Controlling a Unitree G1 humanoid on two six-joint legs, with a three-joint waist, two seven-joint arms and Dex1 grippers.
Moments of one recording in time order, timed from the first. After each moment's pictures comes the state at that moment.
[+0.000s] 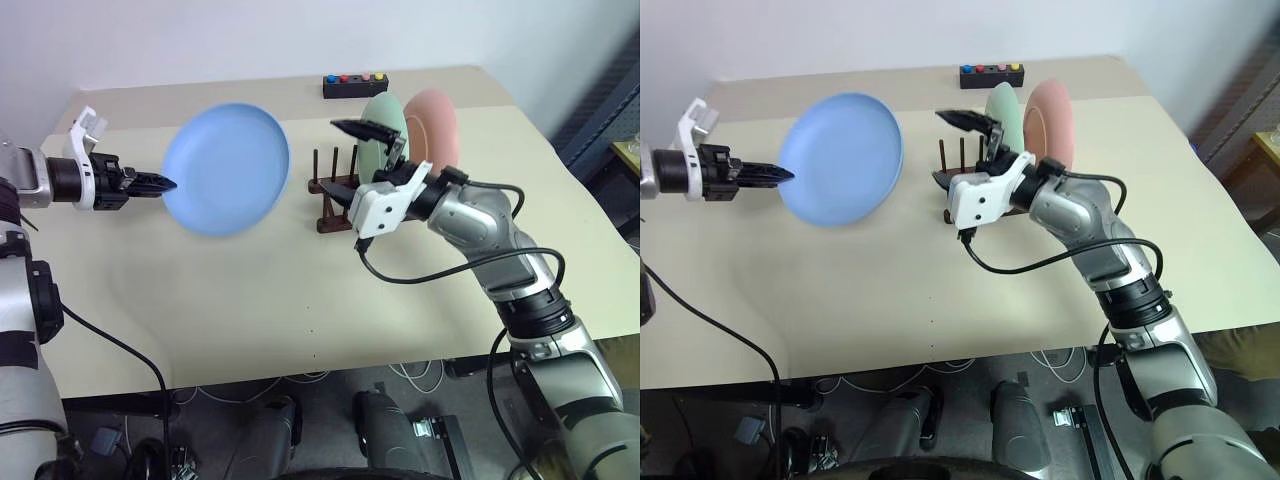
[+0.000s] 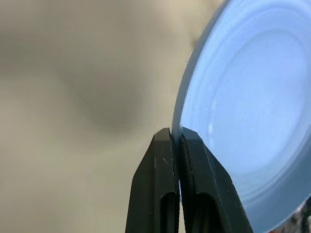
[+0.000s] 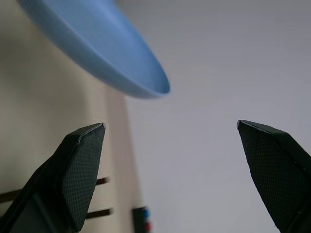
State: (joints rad) left arm -1.22 0.92 0.13 0.91 -0.32 1.38 -1.03; right arm -0.76 -0.54 0.24 -0.01 -0.39 -0.36 0.50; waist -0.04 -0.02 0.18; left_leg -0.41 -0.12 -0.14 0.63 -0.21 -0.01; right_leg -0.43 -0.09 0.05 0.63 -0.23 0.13
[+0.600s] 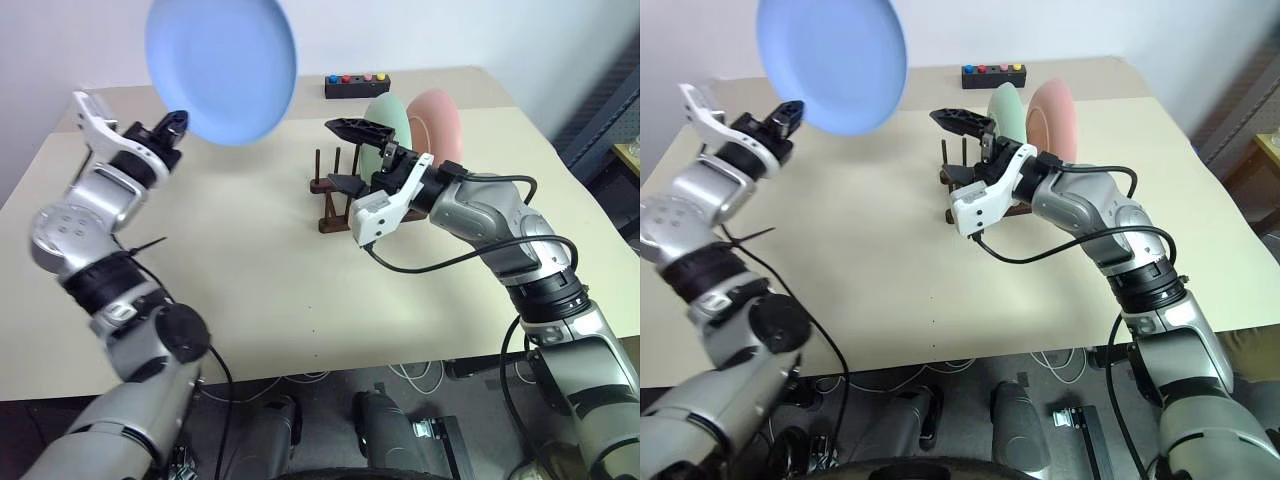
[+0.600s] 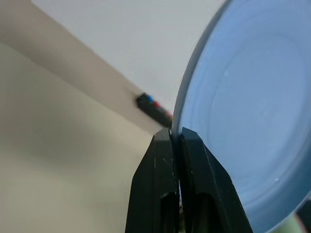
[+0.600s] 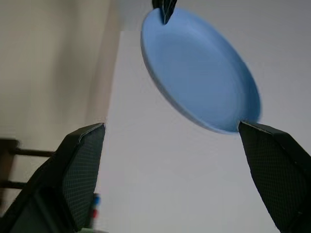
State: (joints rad) left arm -0.93 0.12 0.89 0.03 -0.74 1.13 -0.08; right arm -0.84 -0.61 0.29 0.04 -0.73 -0.49 0.39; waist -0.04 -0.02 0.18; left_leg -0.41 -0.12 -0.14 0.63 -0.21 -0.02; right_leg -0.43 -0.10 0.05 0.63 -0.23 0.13
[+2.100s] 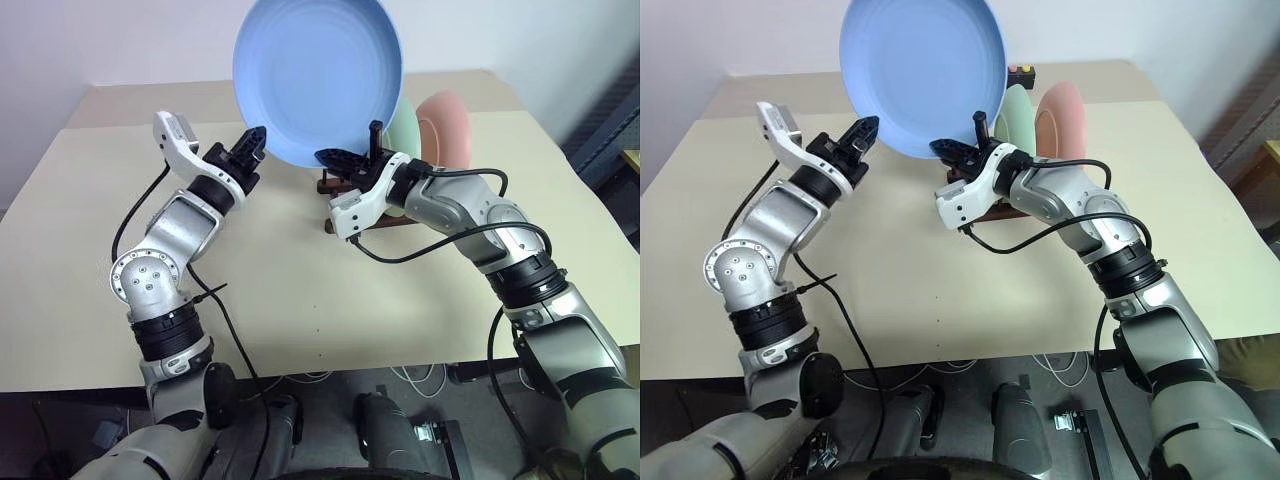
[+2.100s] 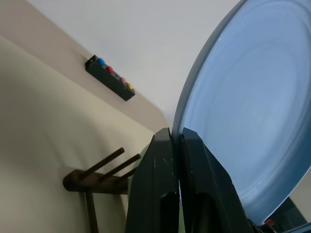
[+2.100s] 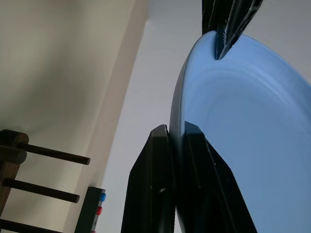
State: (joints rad) left arm -0.68 0.07 0.44 -0.21 -1.21 0.89 0.23; right arm -0.90 -0.56 0.38 0.17 -0.81 -0.43 0.39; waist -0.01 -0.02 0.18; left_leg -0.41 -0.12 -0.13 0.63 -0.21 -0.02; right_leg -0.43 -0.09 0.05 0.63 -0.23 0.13
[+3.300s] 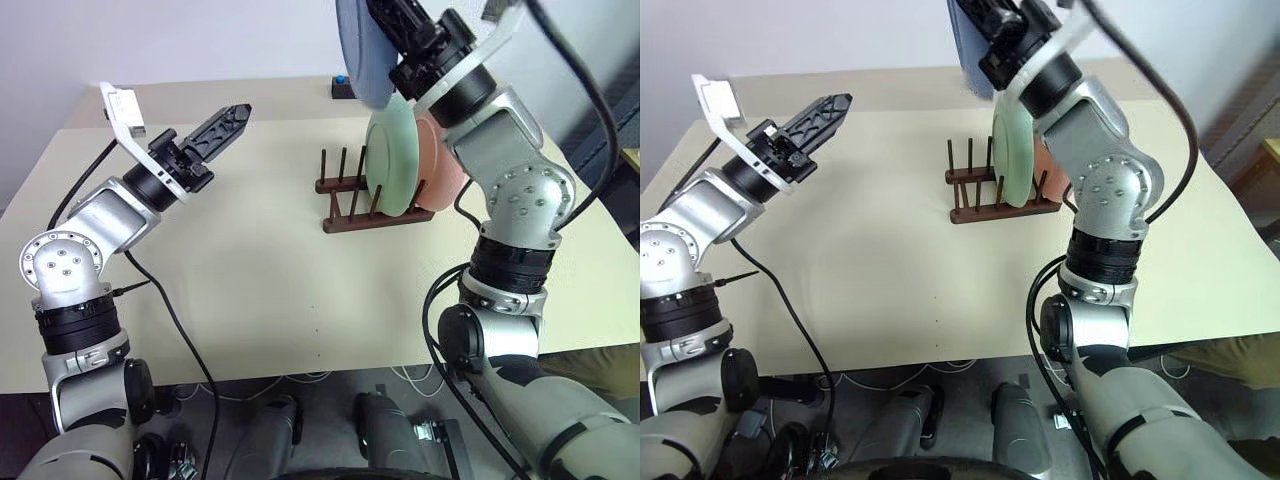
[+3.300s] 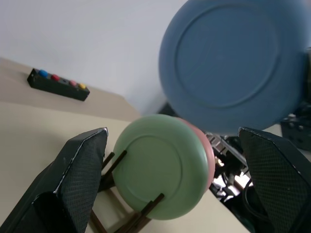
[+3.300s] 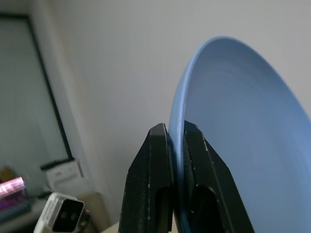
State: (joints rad) left arm -0.64 0.52 0.38 -0.10 -1.27 0.92 -0.29; right arm -1.03 -0.12 -0.38 -0.06 0.96 0.81 0.22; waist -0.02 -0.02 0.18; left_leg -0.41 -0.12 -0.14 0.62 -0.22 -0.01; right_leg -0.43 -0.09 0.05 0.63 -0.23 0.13
